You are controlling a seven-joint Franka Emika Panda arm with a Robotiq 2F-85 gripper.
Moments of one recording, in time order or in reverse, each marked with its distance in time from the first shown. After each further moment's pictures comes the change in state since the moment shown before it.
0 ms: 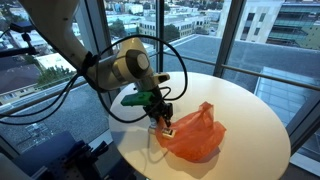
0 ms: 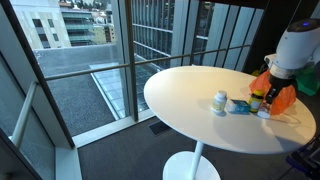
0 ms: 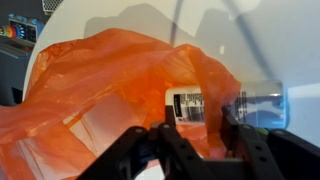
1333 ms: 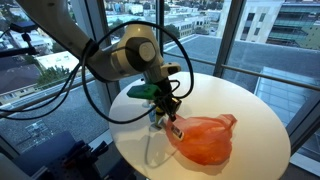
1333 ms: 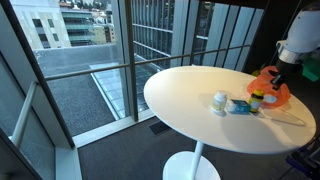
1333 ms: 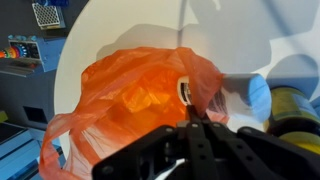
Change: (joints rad) arm -0.042 -0.084 -0.032 0.022 0.132 0.000 -0.035
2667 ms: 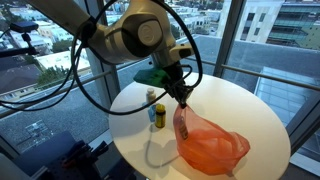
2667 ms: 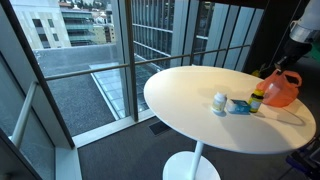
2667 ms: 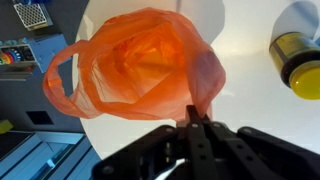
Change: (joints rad) arm -0.052 -0.092 -0.005 0.048 0.197 0.000 -0.114
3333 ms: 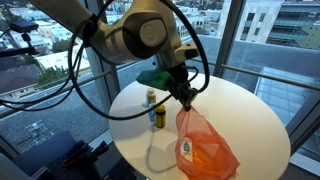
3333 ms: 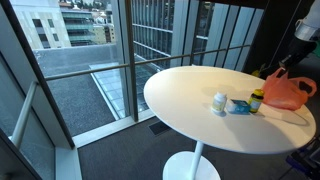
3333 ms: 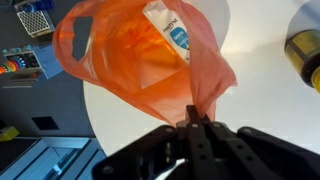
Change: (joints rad) arm -0.031 -0.006 -0.014 0.005 0.020 -0.001 -0.022
